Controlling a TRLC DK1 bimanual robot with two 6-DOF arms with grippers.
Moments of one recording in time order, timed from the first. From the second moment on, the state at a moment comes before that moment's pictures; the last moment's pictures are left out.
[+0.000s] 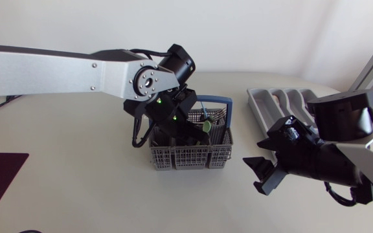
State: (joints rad) left arm -0.70 1.87 1.43 -0.70 0.15 -0.06; right arm 0.46 0.98 0.57 -0.35 -0.04 -0.31
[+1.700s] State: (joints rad) left arm -0.71 1.35 1.27 -0.59 0.38 0.11; right arm 0.52 0.75 0.57 -0.38 -0.21 -0.37
